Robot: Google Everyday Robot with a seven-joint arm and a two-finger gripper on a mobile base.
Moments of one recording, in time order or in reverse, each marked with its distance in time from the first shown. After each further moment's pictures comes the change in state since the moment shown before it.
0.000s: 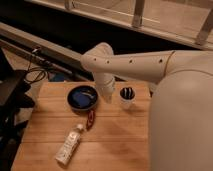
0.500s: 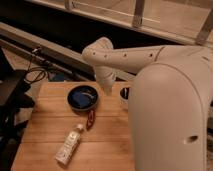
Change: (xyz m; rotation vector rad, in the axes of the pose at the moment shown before) arm -0.041 0.025 -0.001 -0.019 -0.040 -0.032
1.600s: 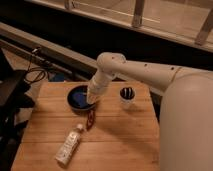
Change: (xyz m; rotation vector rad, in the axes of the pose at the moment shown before) arm 0.081 0.078 0.009 -0.609 0.238 -0.415
